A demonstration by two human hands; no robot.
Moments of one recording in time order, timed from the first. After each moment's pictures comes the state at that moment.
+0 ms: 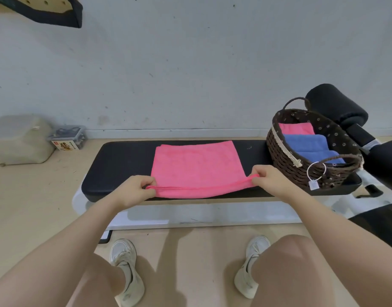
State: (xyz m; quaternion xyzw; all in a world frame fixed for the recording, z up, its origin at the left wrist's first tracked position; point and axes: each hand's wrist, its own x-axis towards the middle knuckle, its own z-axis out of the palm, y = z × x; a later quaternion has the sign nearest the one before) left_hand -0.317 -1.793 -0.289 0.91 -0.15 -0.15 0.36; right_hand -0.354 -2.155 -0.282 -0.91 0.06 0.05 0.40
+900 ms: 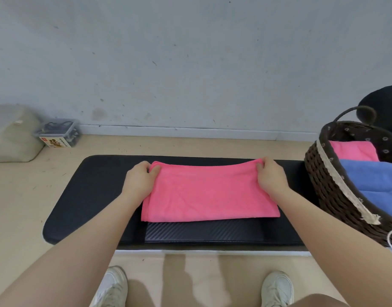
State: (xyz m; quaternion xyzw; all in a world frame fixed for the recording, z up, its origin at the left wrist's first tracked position) left_hand -0.156 -1.832 -0.343 0.92 0.09 -0.02 0.38; right_hand -0.176 -2.135 -0.339 -0.92 0.21 -0.05 0.32
